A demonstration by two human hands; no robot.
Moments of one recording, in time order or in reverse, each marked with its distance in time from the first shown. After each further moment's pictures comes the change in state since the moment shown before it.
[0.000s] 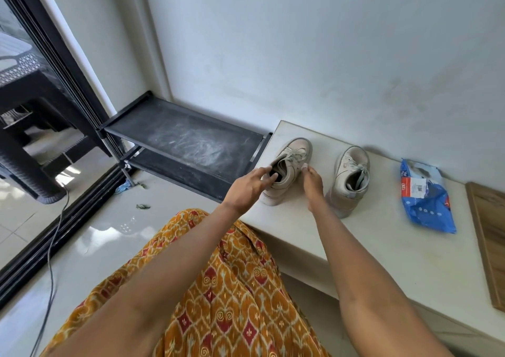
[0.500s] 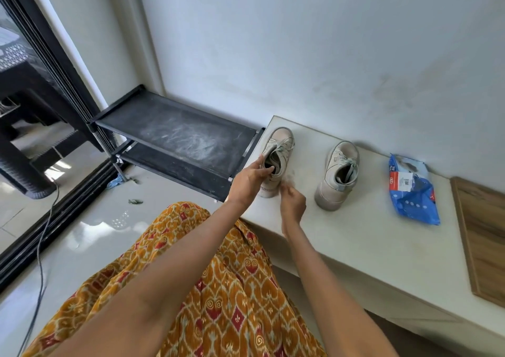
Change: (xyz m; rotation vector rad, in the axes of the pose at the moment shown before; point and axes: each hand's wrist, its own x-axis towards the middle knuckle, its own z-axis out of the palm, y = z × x) left_hand 0.013 0.024 0.014 -0.347 0.101 -0.313; right_hand -0.073 0.036 0.017 0.080 0.160 -0.008
